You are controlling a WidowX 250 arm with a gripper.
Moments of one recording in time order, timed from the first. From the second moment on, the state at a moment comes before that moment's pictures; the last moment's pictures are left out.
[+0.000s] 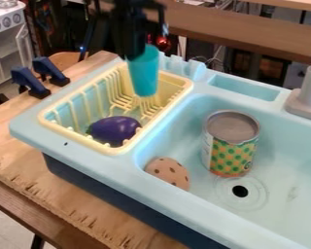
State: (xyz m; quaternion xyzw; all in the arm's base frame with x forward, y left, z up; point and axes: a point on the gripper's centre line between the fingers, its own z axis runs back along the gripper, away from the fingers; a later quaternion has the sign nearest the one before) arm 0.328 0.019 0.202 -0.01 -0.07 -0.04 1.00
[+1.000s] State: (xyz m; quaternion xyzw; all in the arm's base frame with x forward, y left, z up) arm 0.260 -0.124 0.183 -0.02 0.00 -0.39 0.92
